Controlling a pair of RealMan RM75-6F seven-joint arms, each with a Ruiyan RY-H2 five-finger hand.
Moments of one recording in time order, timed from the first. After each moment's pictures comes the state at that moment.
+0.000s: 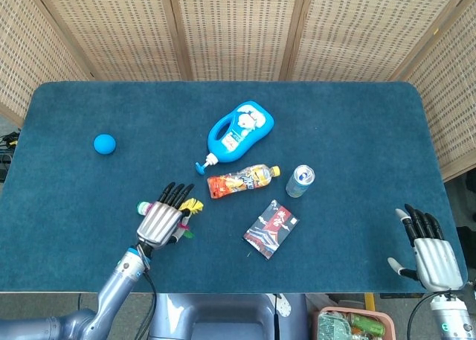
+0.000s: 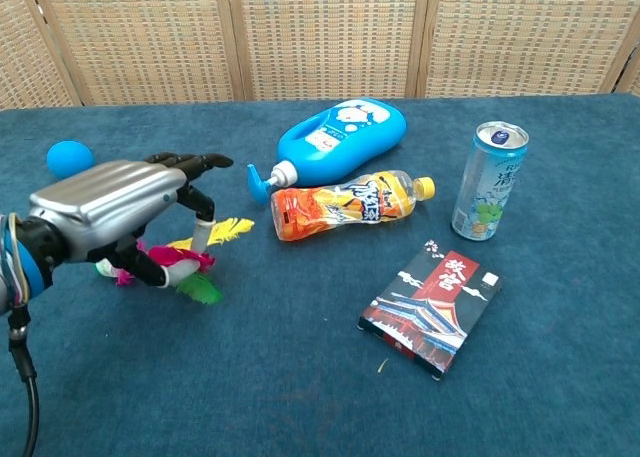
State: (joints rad) left arm -0.53 -1.62 -0.10 -1.65 1.30 1.14 0.62; right arm 0.06 -1.14 0.02 -1.65 -1.49 1.43 -0.07
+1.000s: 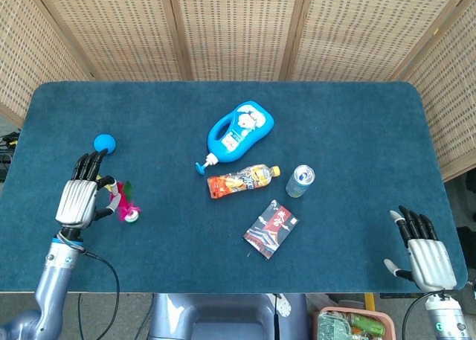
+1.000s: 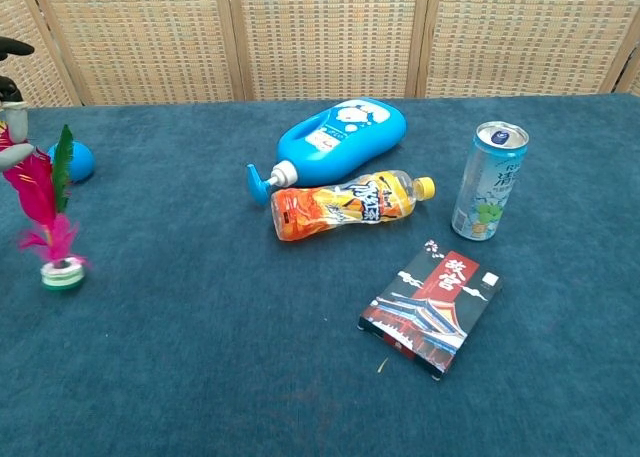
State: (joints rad) left arm -0.38 -1.40 -0.16 -1.59 1.36 1.37 0.17; right arm 0.06 -1.16 0.02 -1.66 -1.48 1.42 -0.12
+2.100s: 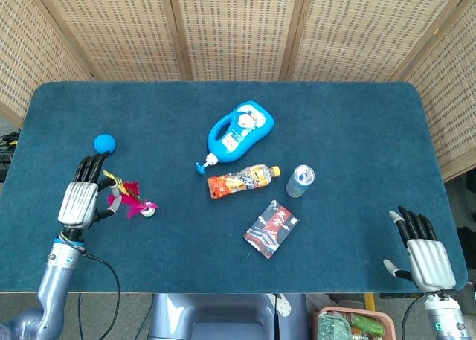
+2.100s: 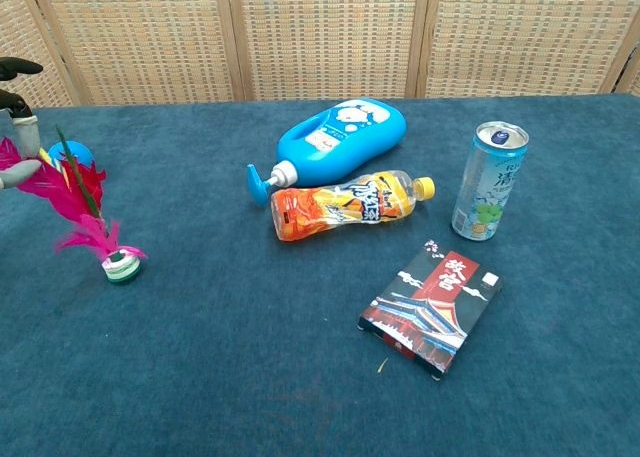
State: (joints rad) left arm -0.38 -1.44 -0.15 -1.52 1.39 1.35 0.10; right arm 0.07 -1.16 0.02 -1.66 -1.48 1.42 -0.12
